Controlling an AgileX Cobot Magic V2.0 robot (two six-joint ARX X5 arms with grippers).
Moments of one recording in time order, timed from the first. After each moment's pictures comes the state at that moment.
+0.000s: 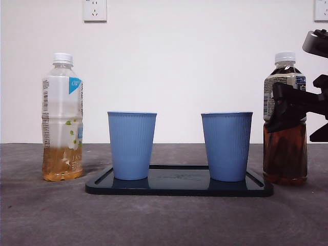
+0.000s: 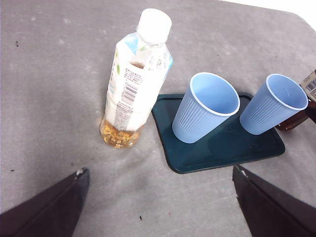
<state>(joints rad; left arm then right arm) -0.03 0.55 0.77 -0.75 0.40 -0.09 0.32 1.19 0.30 0.49 0.06 0.31</state>
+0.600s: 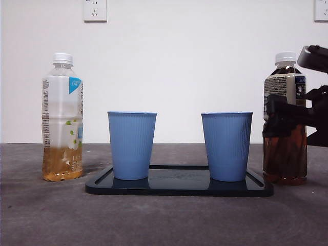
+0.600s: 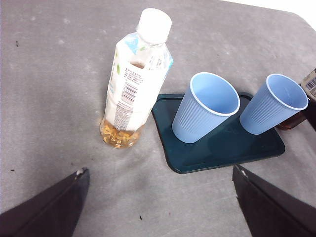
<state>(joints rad) -0.03 0.55 0.77 -0.75 0.40 -0.09 0.27 1.42 0.30 0.80 0.06 0.28</state>
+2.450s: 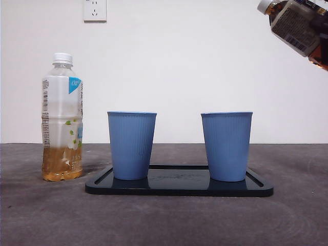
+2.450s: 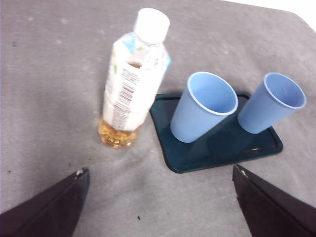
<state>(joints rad) -0.05 0.55 0.77 -0.75 0.40 -0.09 0.39 1.03 0.93 -0.56 0.47 -0.52</state>
